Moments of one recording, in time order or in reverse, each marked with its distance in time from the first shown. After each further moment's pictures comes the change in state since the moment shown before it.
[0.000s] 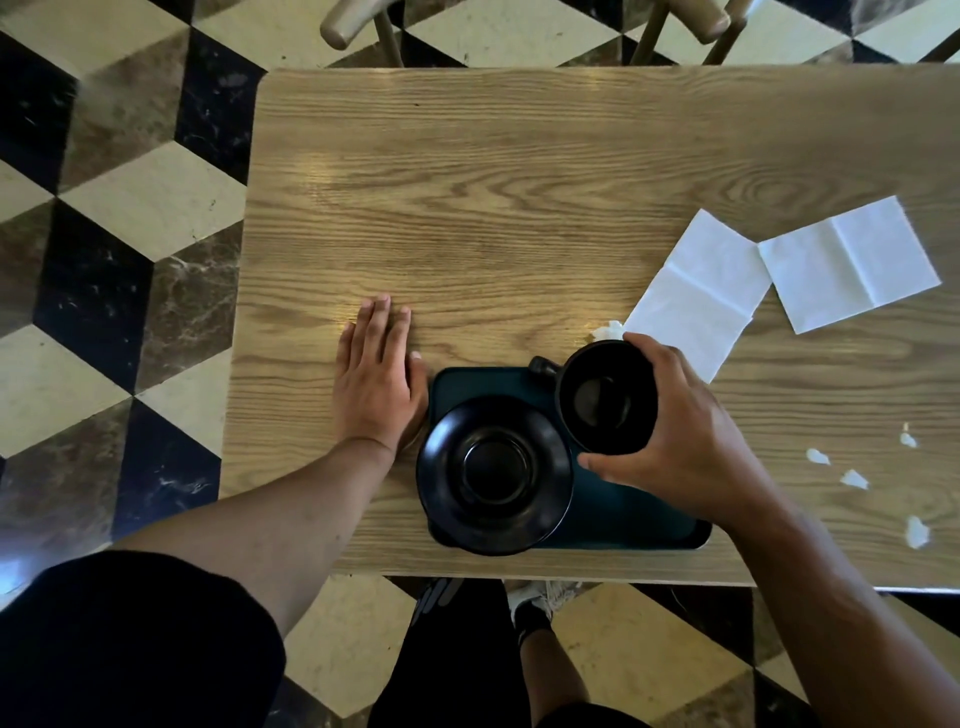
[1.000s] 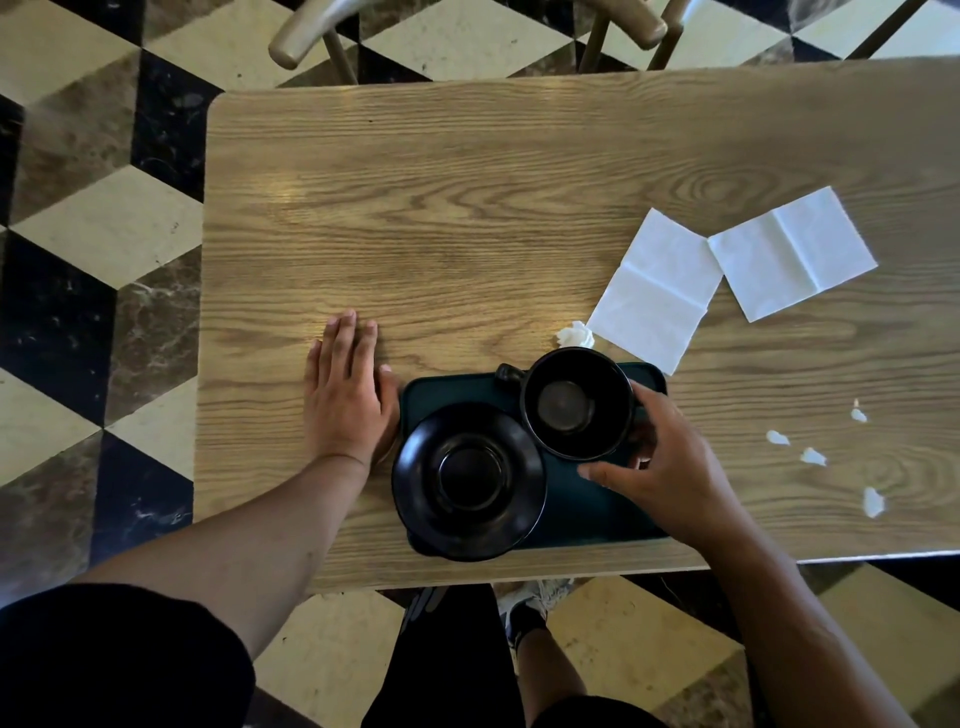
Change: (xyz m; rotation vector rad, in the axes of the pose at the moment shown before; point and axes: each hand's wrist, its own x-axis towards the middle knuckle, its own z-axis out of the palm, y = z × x) left_hand 0.001 0.000 0.001 -0.021 -0.015 -0.009; right_hand -0.029 0.031 0.013 0.184 0.051 0.165
